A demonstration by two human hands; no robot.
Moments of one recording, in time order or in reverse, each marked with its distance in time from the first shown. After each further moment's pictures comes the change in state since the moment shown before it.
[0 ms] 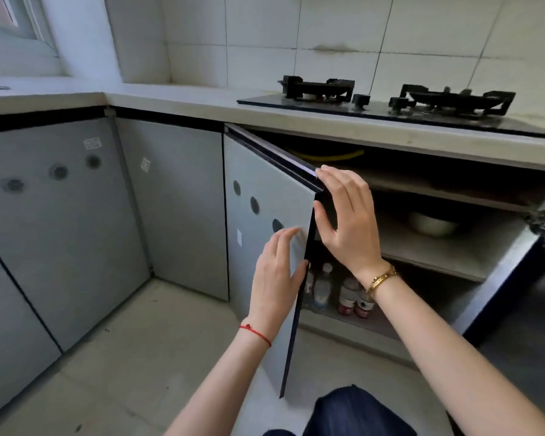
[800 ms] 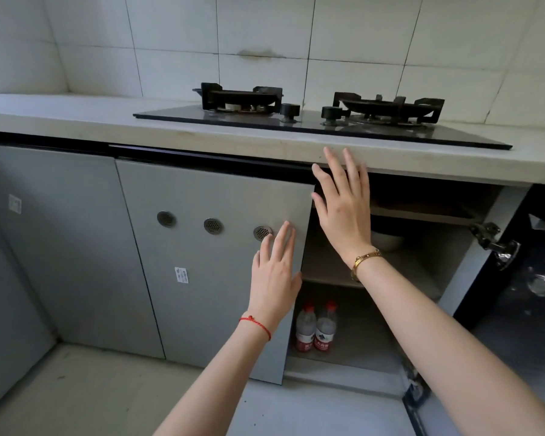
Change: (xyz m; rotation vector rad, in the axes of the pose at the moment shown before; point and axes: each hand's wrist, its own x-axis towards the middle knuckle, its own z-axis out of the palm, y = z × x) left_hand 0.112 -0.008 0.167 0.274 -0.342 0.123; right_hand 0.019 0.195 0.046 -0.541 -0.090 0.115
